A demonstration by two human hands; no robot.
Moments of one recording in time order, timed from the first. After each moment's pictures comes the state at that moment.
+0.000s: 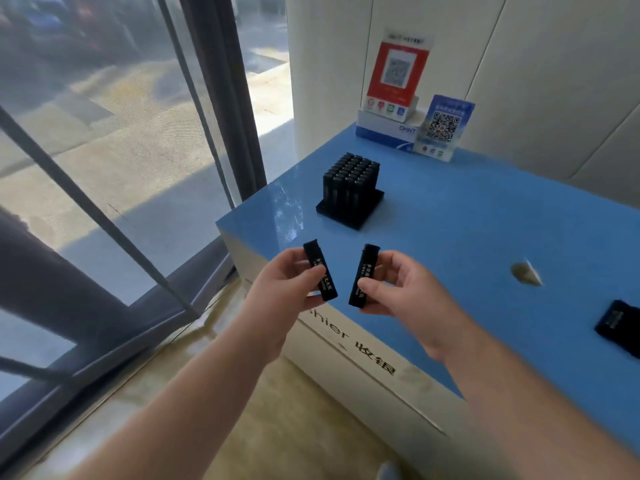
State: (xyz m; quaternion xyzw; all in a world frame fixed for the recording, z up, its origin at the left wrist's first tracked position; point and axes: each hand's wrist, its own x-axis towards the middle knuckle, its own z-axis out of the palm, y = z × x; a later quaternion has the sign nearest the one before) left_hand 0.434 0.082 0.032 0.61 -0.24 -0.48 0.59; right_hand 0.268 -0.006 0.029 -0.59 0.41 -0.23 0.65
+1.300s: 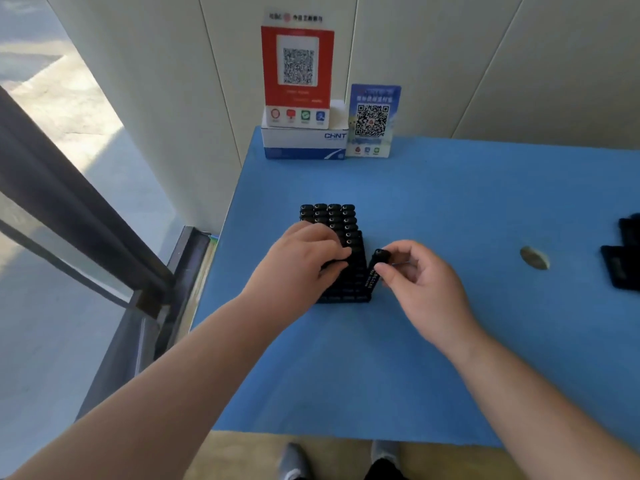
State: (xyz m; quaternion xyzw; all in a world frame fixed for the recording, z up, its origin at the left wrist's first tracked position) left_hand 0.584 -0.188 -0.010 0.41 -0.86 -0.09 0.30; right_hand 0.388 -0.134 -0.015 -0.53 0.61 -0.45 0.37
